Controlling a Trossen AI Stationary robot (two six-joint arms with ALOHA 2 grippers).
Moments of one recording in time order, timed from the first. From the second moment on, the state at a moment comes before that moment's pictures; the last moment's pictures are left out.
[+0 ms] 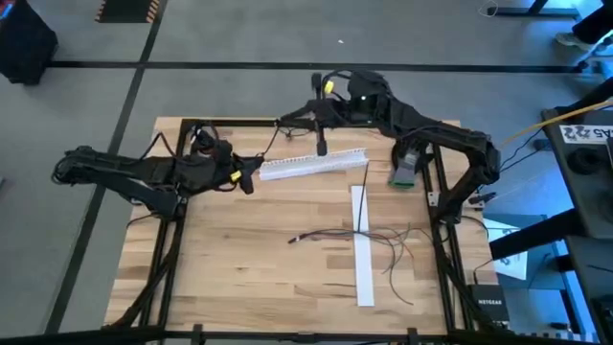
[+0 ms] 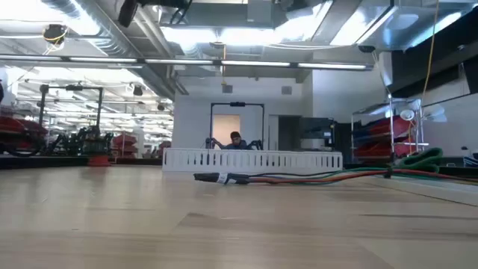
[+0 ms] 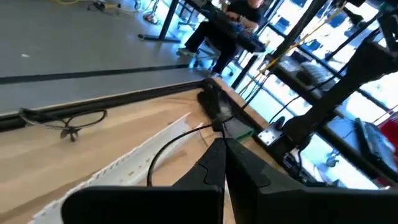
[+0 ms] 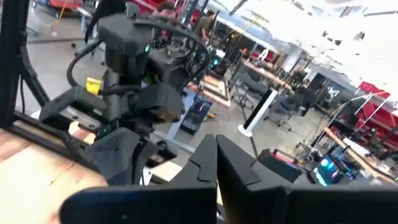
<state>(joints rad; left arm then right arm) -0.15 0.97 0.92 -0.27 -0.70 -0.73 -0.30 1.66 1.75 -0.13 -0.39 -0.48</state>
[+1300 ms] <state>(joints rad) -0.15 0.98 0.92 -0.36 -0.68 -0.75 -0.32 1.48 1.83 -0.86 -0.13 -0.18</state>
